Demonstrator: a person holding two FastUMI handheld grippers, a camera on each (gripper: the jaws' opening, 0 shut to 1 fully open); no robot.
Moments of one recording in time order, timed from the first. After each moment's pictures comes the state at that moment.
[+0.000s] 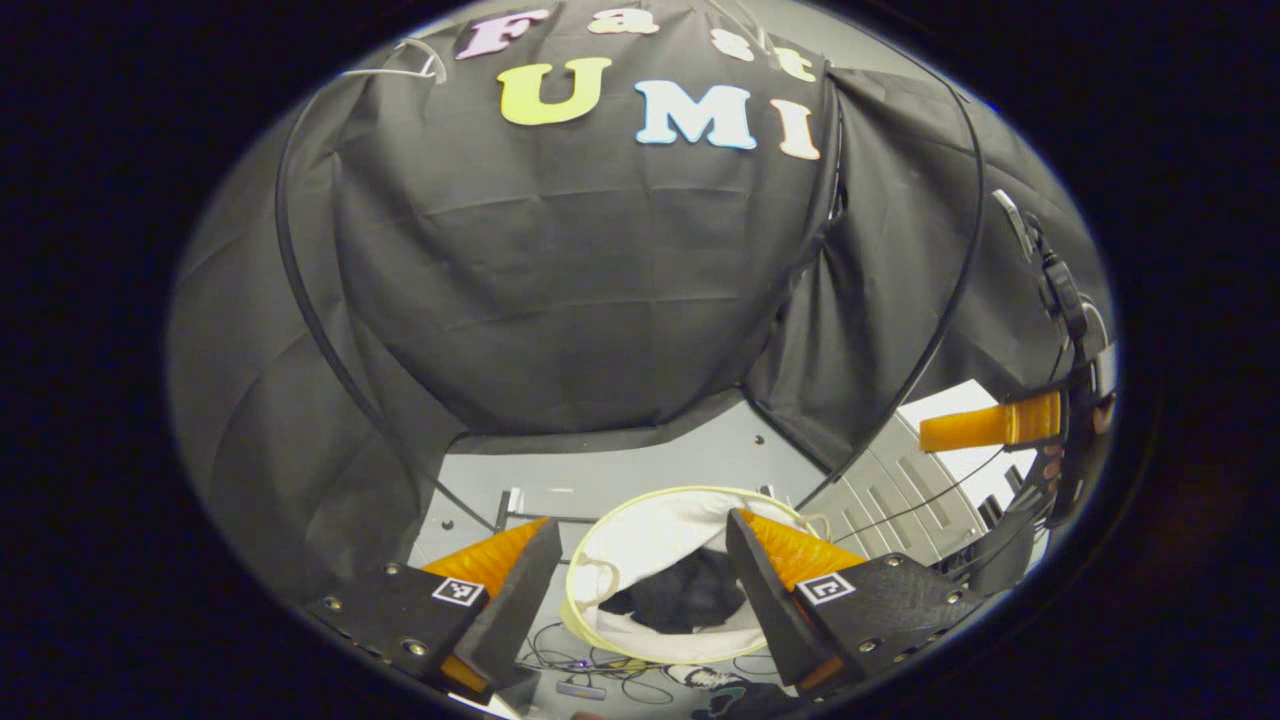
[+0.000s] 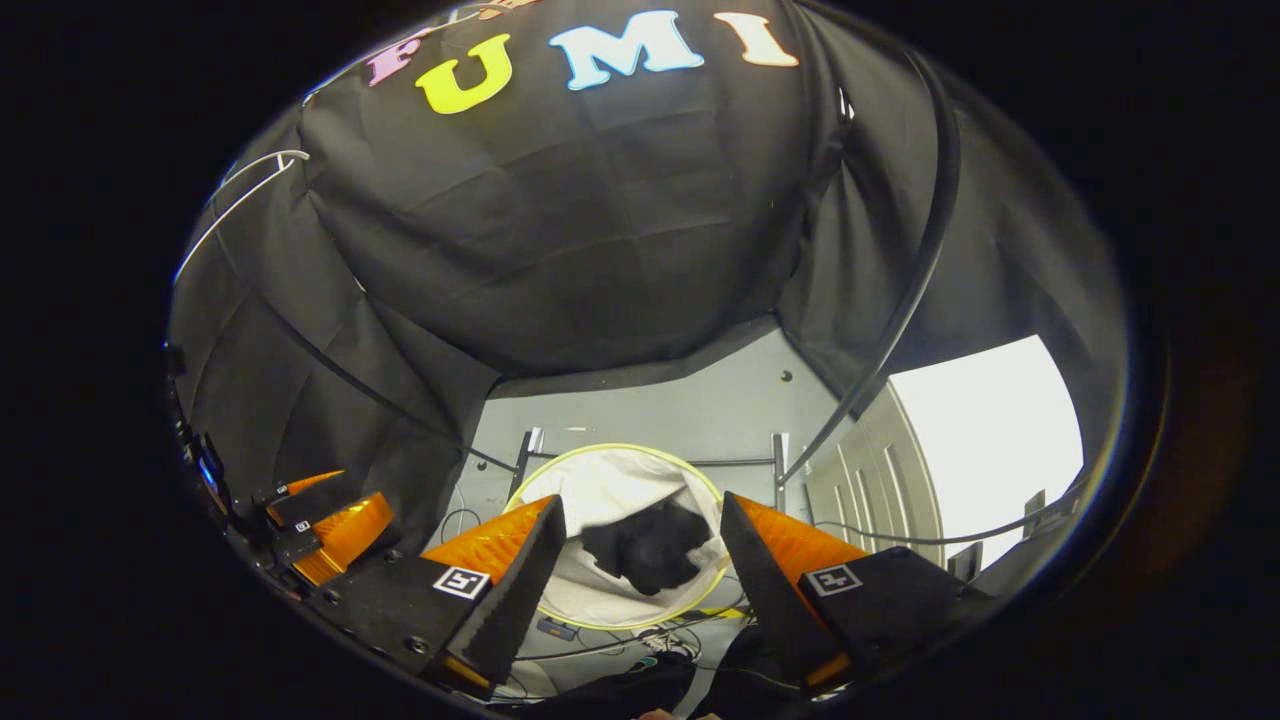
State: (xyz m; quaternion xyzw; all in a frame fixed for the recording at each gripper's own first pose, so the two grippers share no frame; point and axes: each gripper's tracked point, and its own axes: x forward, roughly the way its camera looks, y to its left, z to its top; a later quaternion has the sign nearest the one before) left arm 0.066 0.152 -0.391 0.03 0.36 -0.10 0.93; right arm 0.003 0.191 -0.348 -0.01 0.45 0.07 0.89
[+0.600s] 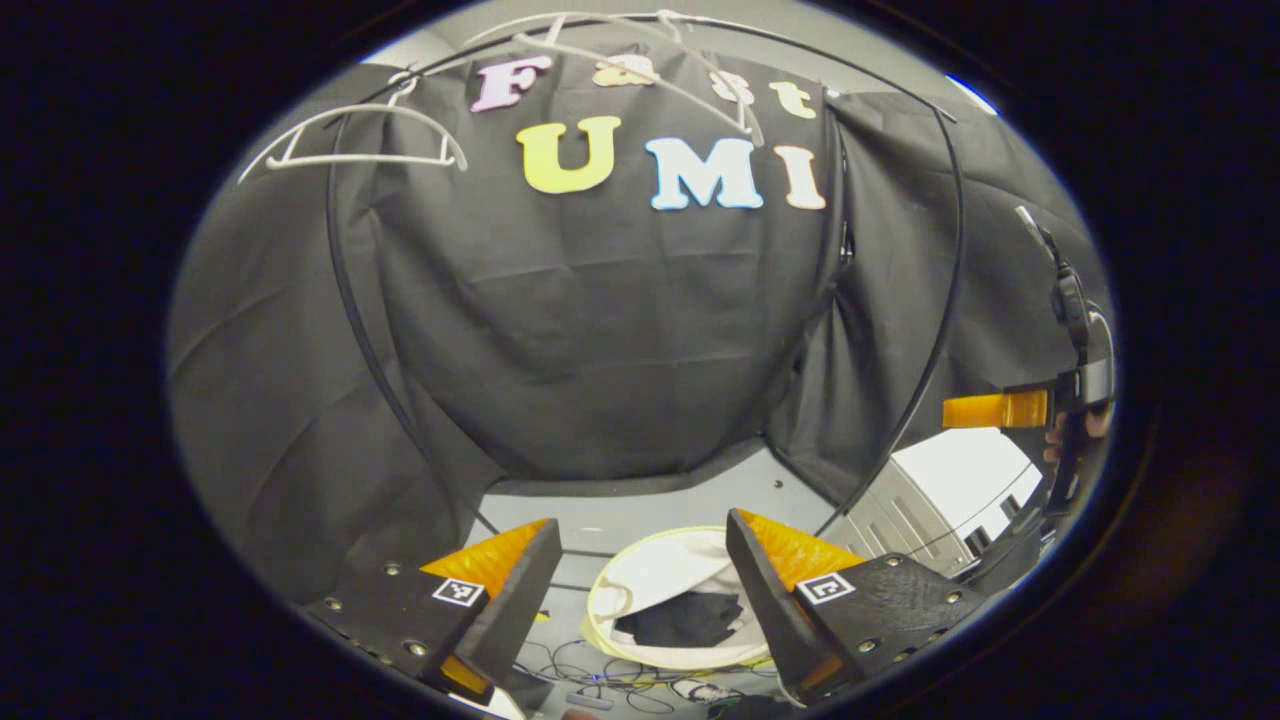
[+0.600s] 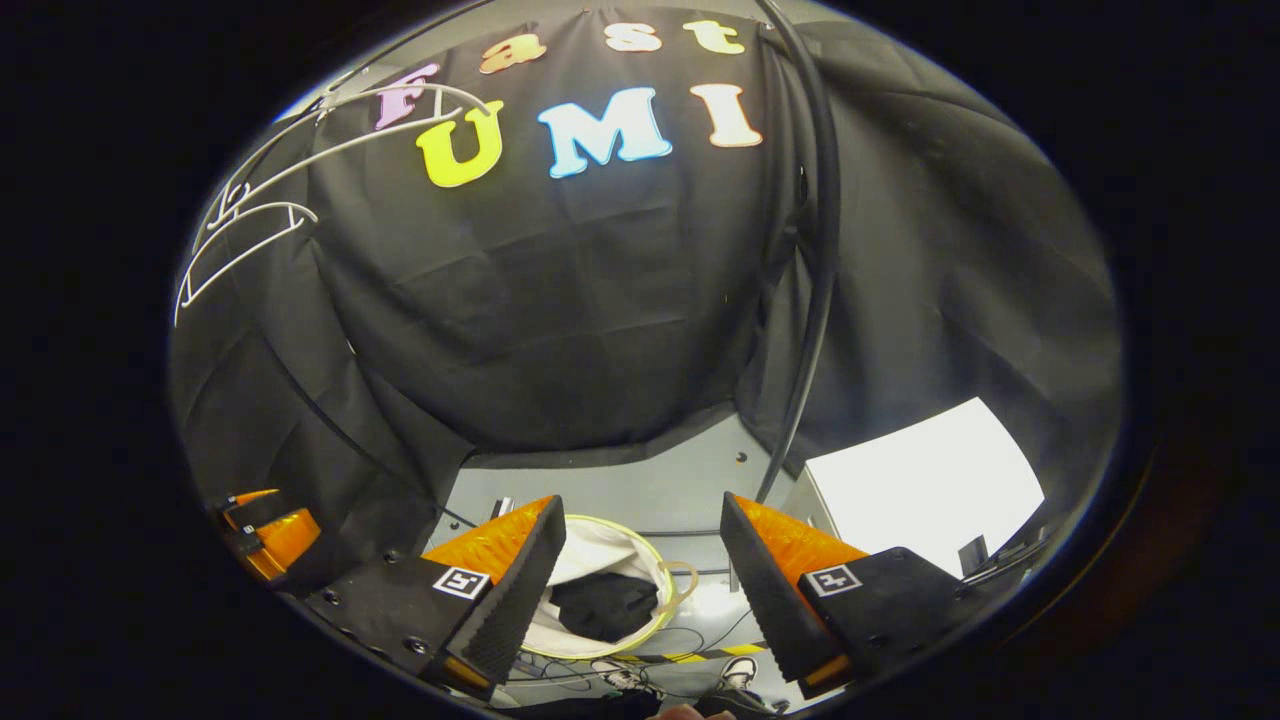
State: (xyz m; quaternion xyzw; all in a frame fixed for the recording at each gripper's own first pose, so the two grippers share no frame) left arm 0.040 0.136 -0.258 0.05 0.28 -0.04 0.96; right arm 0.017 0.126 -0.252 -0.02 0.33 0.05 0.94
